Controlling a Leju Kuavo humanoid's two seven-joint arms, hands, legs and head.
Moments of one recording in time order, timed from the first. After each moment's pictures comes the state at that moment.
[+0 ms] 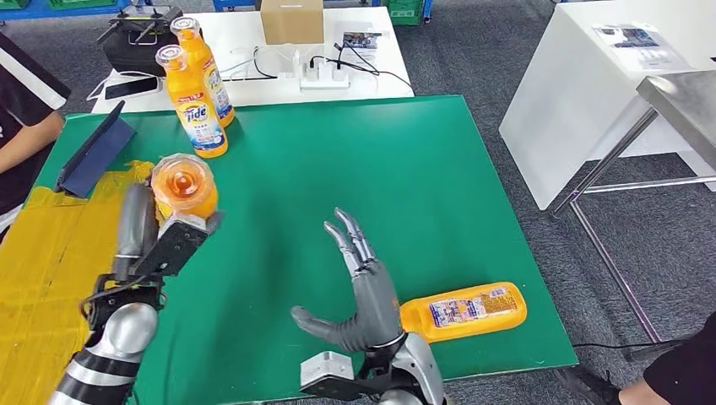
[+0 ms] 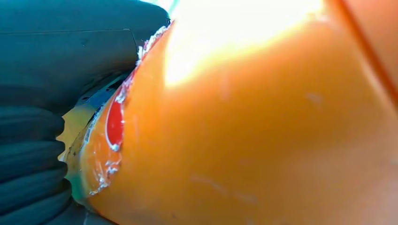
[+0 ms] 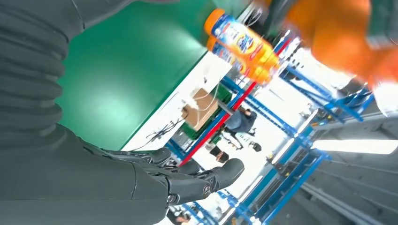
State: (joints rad) left arm -0.32 0.10 -0.24 -1.46 -0.77 0.28 -0.11; right arm 0.01 0.05 0.60 -1.50 0.82 -0.50 -0.32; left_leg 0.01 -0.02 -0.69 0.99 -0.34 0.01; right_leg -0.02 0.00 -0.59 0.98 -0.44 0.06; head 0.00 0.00
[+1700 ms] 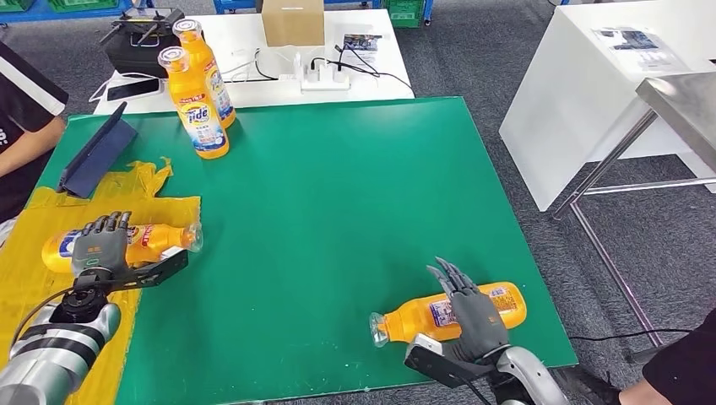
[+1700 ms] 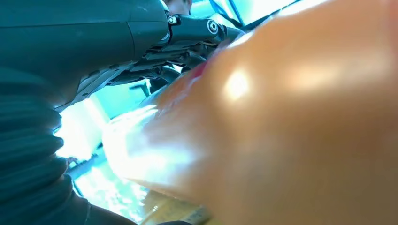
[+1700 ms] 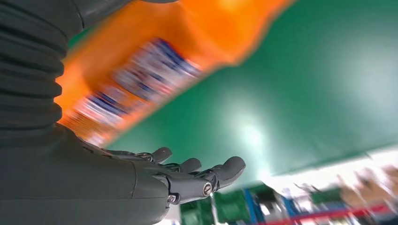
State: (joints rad) left arm -0.59 0.24 -0.21 -0.54 -1.47 0.23 0.13; right arm 0.22 -0.36 0.31 -1.58 0.89 -0.14 -0.05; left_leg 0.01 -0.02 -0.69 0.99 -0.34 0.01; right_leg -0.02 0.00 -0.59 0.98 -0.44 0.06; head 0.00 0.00
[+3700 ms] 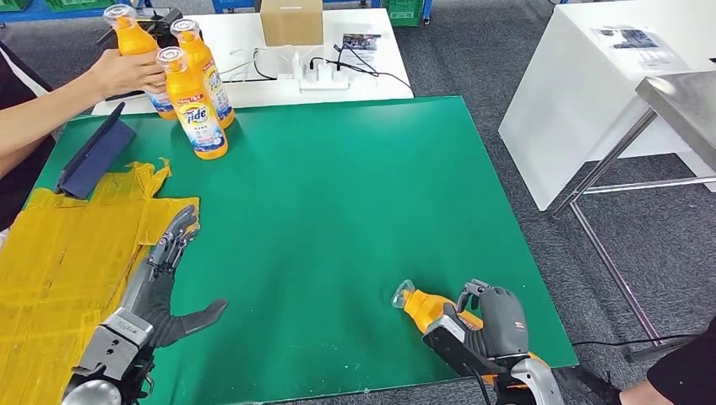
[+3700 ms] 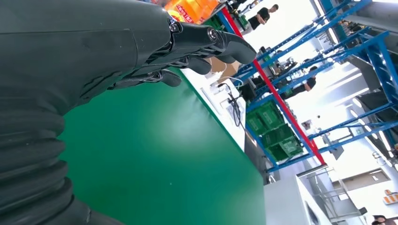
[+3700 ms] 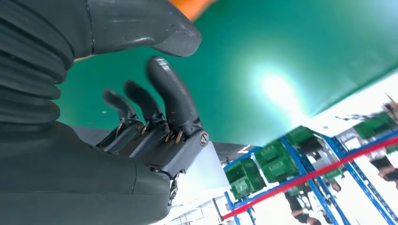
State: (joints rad) left arm 0.04 0.11 -0.16 -1.76 -0.30 -0.11 -0.37; right arm 0.28 -0.16 0.12 -1.58 0.91 -0.32 -0.11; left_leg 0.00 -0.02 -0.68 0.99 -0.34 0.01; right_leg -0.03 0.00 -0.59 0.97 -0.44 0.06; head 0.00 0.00
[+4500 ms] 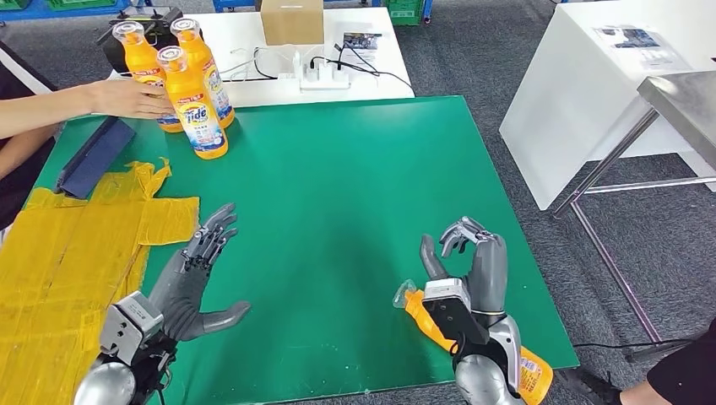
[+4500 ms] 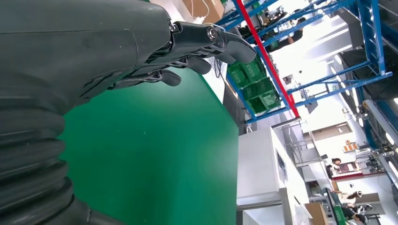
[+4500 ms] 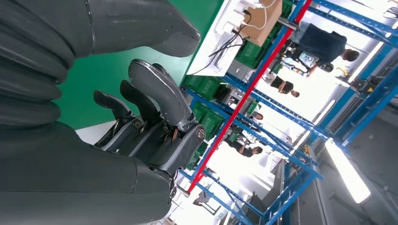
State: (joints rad) left arm -0.05 0.11 -0.27 -1.70 -0.13 -0.22 -0.33; right arm 0.09 0.03 0.18 -1.64 0.71 -0.47 -0.32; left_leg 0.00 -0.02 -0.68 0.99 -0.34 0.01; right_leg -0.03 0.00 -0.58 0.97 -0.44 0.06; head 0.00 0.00
